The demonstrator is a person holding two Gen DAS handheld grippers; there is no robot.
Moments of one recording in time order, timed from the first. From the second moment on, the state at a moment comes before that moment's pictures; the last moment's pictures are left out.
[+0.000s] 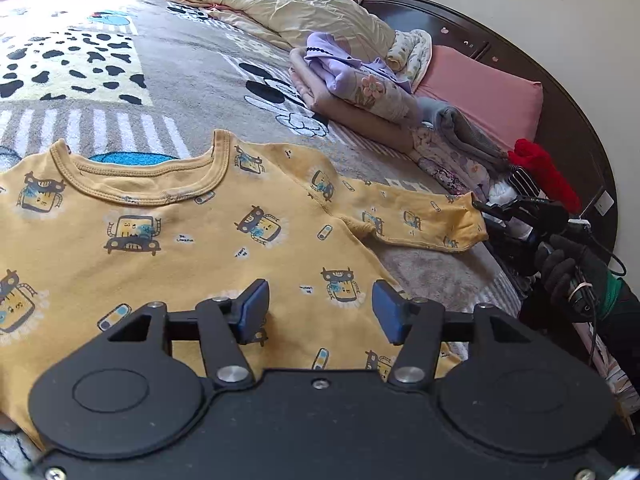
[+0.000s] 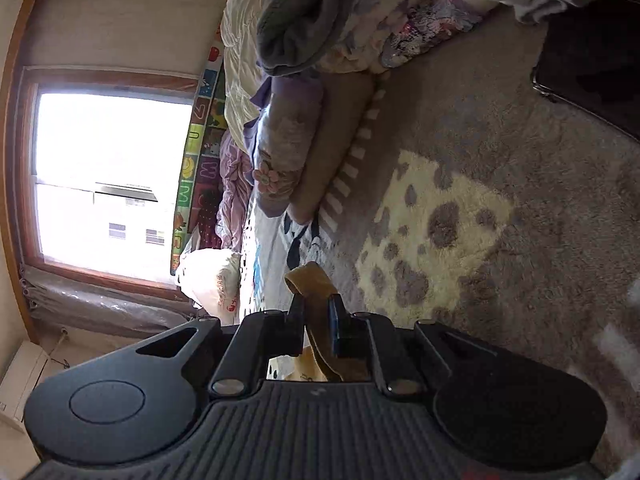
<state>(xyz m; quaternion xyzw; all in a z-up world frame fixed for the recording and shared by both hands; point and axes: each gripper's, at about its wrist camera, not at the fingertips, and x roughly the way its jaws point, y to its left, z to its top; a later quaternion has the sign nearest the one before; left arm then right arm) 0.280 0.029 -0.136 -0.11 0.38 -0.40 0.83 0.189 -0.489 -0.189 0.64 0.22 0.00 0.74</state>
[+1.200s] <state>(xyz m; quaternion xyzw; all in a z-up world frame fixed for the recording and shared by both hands) 0.275 0.034 -0.139 -0.09 0.39 -0.38 0.83 0.173 -0.447 -0.181 0.44 0.33 -0.05 0.84</state>
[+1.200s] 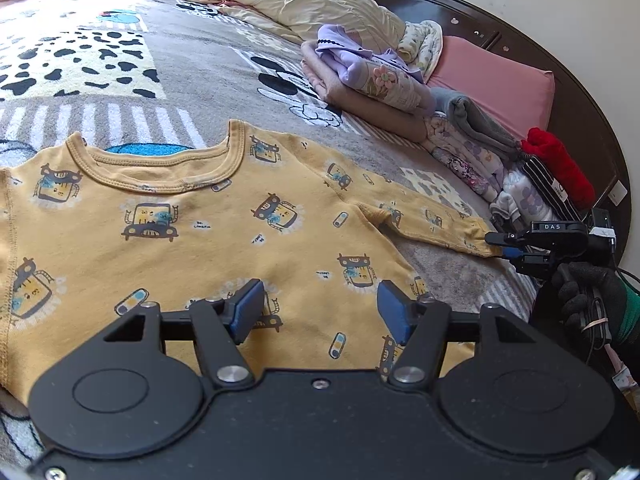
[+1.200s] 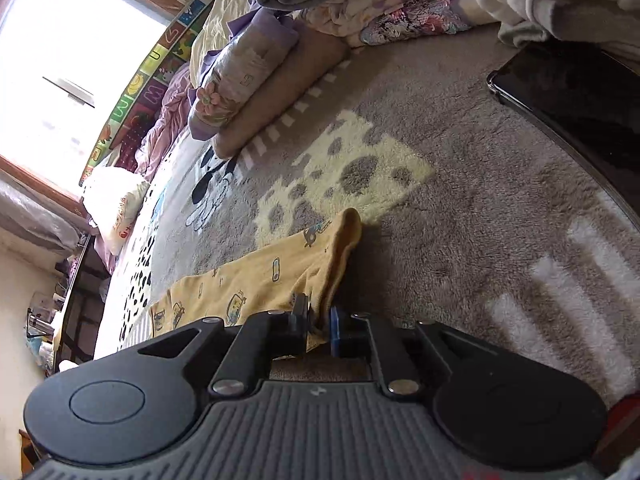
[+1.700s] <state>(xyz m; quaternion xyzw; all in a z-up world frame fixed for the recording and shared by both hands) 0.266 0.048 -0.134 -0.09 0.39 -0.37 0.84 0.175 -0.443 -0.179 0.39 0.33 -0.10 0.85</state>
